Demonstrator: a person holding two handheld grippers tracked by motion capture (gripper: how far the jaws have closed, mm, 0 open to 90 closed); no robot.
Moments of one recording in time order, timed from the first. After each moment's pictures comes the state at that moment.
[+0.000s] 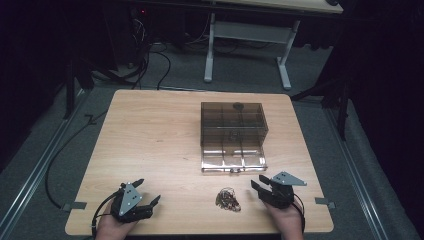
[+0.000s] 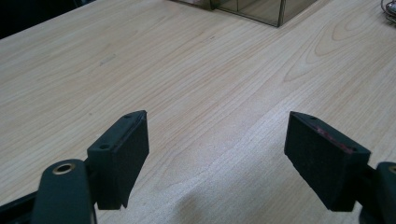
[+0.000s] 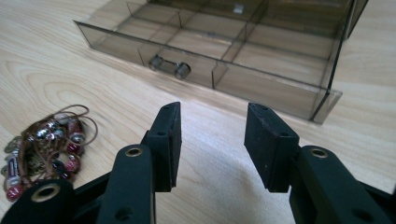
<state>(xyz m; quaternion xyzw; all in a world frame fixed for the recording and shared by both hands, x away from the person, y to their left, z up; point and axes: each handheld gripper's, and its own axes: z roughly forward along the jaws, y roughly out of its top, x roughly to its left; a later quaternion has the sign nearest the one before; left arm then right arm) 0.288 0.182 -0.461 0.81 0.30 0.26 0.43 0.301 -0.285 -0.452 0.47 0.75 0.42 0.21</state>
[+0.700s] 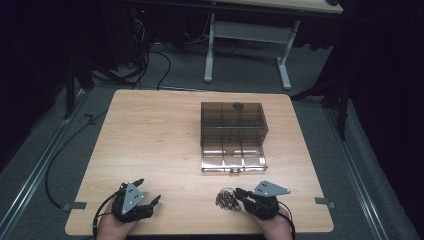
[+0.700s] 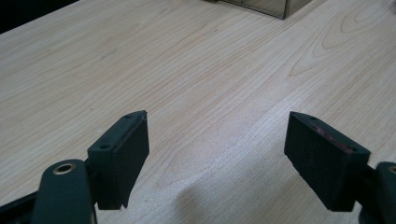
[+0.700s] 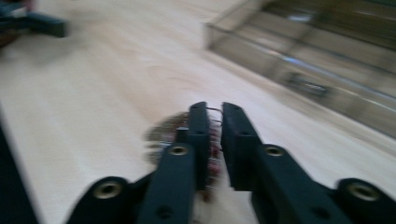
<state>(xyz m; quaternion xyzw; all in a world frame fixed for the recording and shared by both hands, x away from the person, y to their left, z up) 0.289 0.179 -0.461 0.81 0.31 0.27 0.41 0.273 -0.227 -0.437 0.37 0.80 0.44 0.15</state>
